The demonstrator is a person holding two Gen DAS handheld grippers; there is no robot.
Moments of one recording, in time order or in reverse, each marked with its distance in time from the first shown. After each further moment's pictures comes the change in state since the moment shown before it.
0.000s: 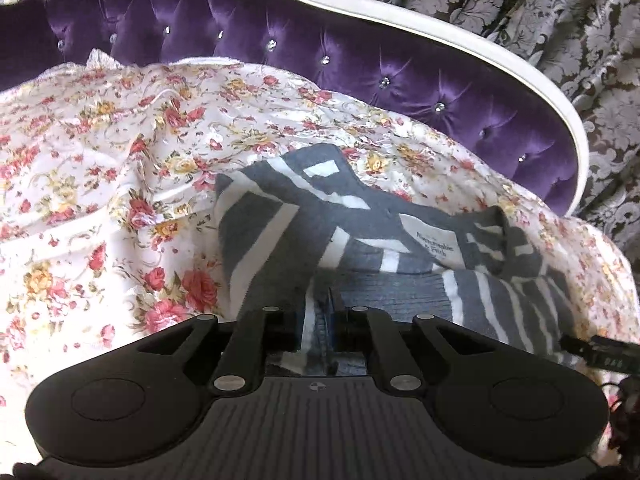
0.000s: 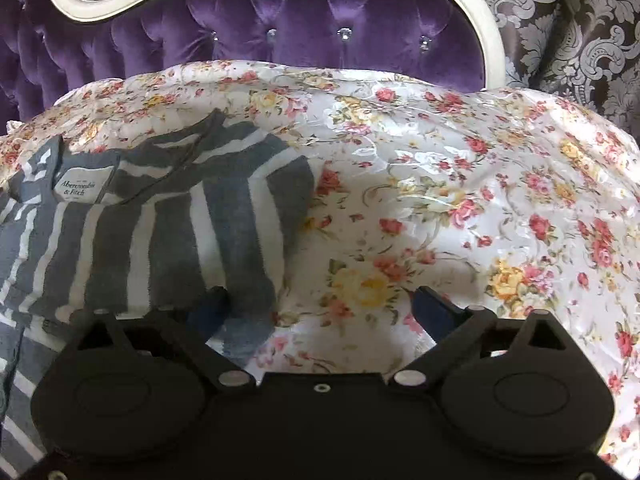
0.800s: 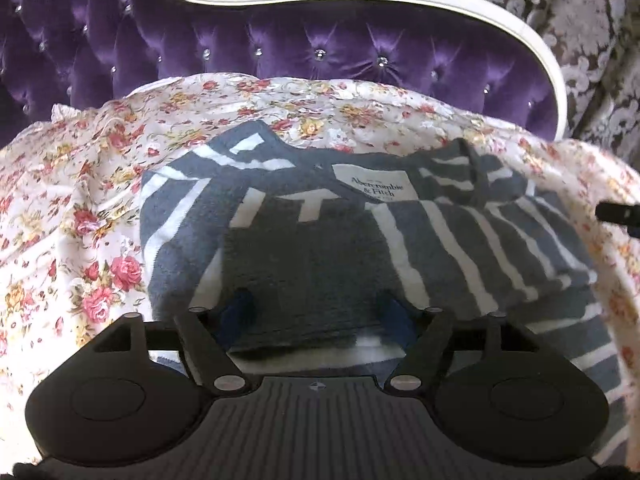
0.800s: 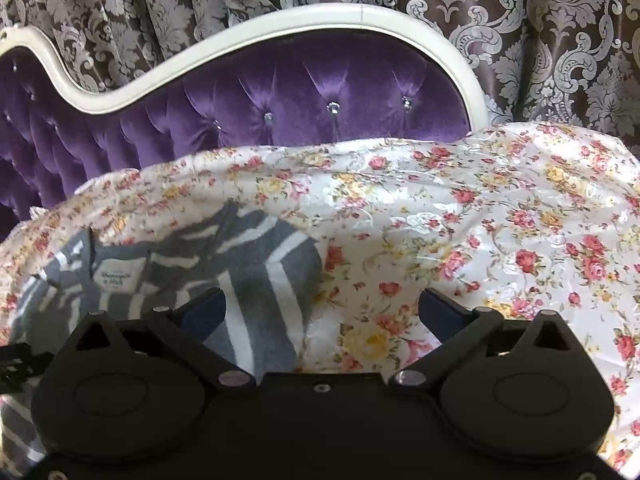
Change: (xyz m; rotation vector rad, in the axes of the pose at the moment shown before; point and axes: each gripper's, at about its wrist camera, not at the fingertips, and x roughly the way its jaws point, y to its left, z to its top) left arm 0.018 -0.071 -0.042 0.238 -0.002 0.076; right arm -0.035 -0.012 0.012 0.135 -0.193 0.083
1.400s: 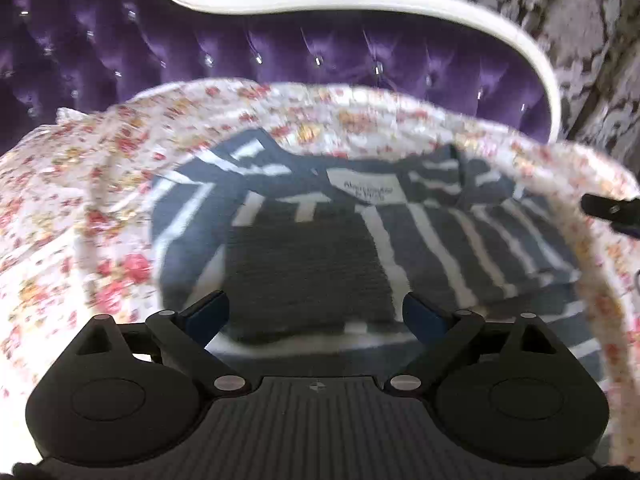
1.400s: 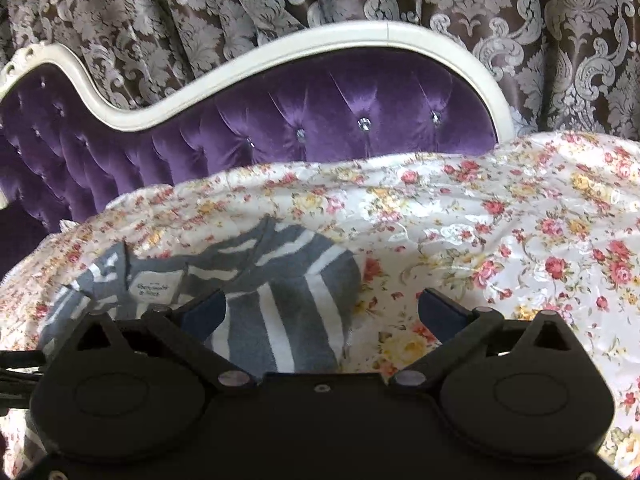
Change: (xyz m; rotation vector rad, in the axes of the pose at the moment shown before) left arm -0.033 -0.002 -0.002 -0.018 -0.017 -0.004; right arm -0.012 0.007 -0.006 0.005 -0.064 0.094
